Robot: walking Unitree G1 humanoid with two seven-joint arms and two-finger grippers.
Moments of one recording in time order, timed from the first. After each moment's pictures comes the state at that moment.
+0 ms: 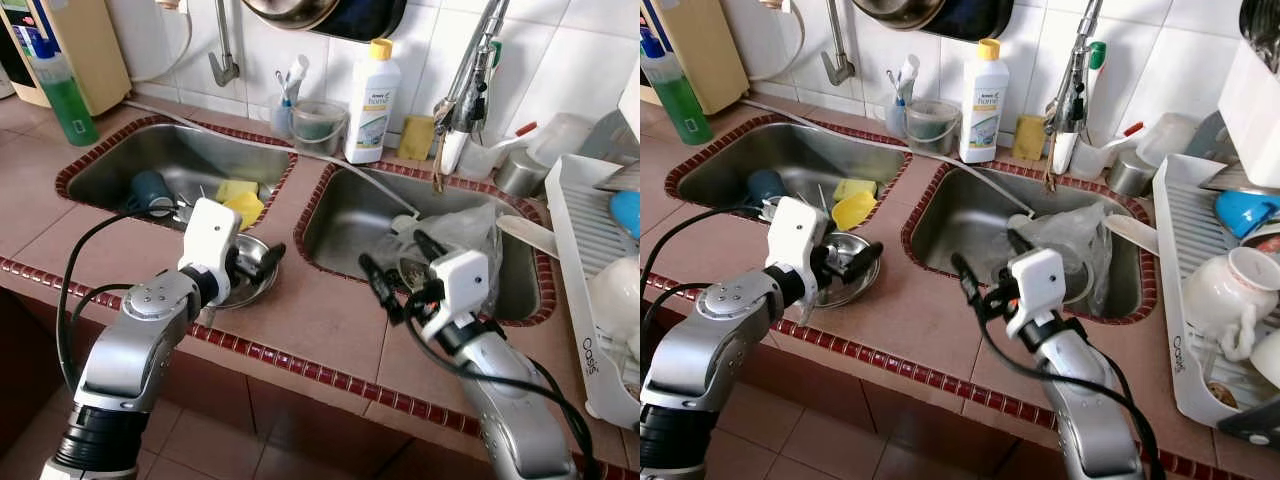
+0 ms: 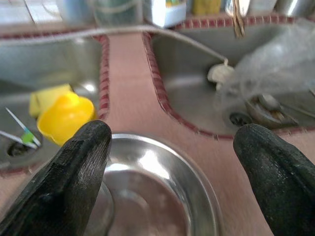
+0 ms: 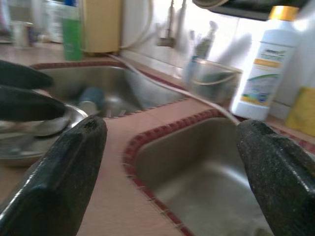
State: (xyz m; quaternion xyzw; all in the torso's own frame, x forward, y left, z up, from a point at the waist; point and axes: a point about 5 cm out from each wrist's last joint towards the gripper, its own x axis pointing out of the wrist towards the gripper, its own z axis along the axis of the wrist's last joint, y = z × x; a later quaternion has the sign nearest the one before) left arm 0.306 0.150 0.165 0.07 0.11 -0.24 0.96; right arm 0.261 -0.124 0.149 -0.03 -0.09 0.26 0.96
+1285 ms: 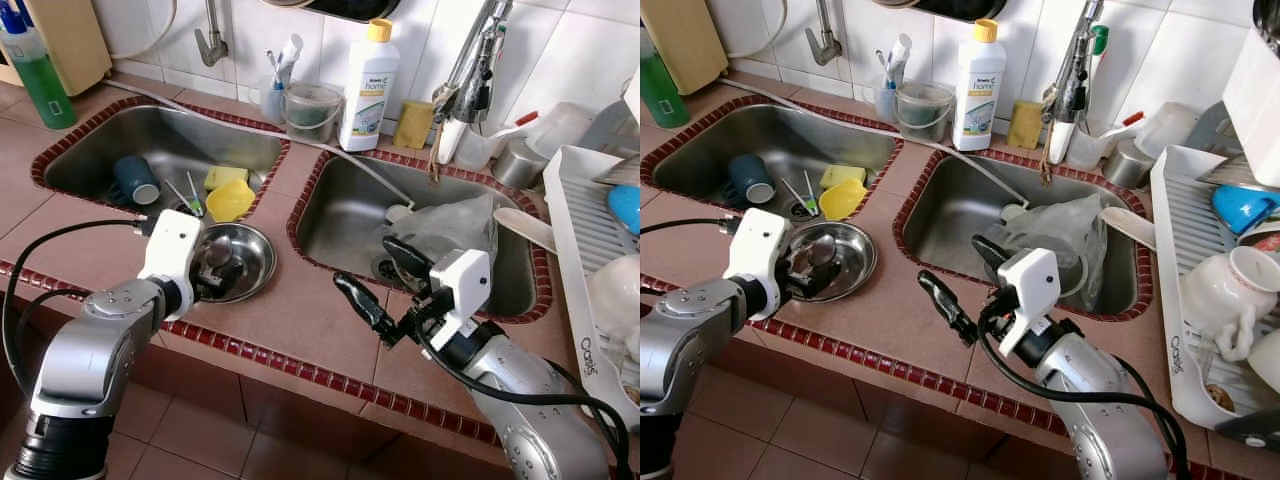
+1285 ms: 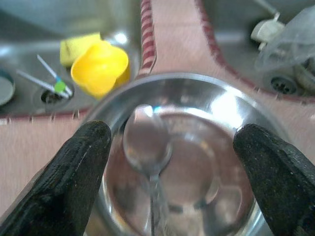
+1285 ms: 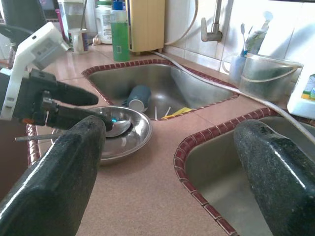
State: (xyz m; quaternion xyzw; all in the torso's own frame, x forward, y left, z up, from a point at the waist) left arm 0.300 0.182 0.177 0.10 0.17 -0.16 0.97; right arm 0.242 -0.114 0.175 0.02 -0.07 0.36 0.93
